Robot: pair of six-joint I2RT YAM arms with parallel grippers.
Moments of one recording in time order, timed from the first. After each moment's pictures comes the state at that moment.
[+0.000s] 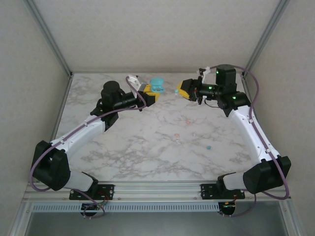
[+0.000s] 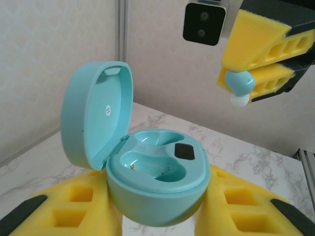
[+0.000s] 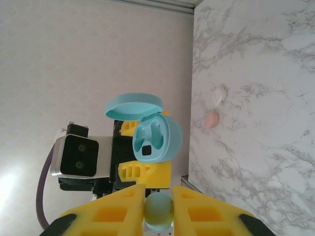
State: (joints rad) left arm -0.51 1.42 1.04 0.32 0.71 -0.06; right arm 0.29 1.36 1.38 -0.47 -0.90 1.04
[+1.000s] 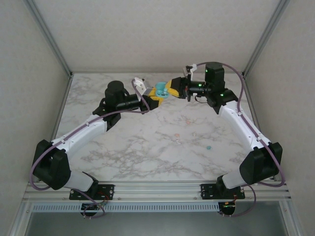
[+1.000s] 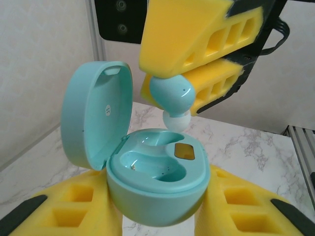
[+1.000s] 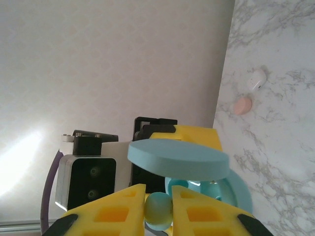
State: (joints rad) left arm -0.55 1.43 1.07 0.25 0.75 0.05; right arm 0.37 1.47 1.38 -0.22 -1.02 1.11
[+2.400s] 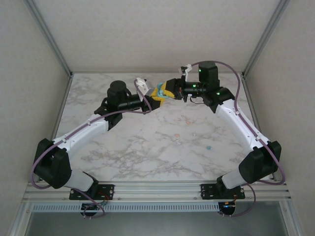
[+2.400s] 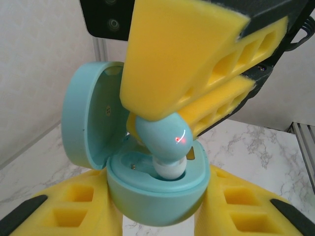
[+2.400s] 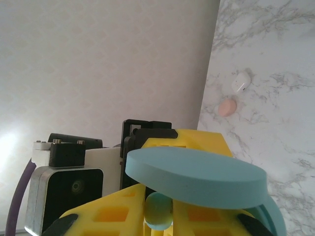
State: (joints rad) left arm -0.57 1.44 1.09 0.23 0.72 0.07; right arm 0.43 1.49 1.45 -0.36 -0.90 1.01
